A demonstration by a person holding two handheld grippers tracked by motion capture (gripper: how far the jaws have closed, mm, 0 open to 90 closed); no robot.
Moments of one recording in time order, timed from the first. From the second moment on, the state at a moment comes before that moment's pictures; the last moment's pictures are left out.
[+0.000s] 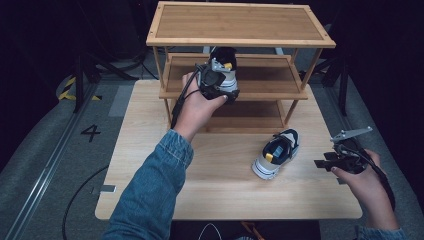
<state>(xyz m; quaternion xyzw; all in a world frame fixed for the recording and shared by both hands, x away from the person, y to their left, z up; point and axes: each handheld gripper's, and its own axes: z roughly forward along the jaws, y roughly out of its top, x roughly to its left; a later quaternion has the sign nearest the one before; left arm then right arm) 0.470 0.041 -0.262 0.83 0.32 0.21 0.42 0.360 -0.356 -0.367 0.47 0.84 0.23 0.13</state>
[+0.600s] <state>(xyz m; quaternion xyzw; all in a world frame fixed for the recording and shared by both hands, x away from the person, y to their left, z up) 0.426 0.073 -0.313 0.88 0.32 0.18 0.32 0.355 -0.327 -0.357 0.42 0.87 0.24 0.11</state>
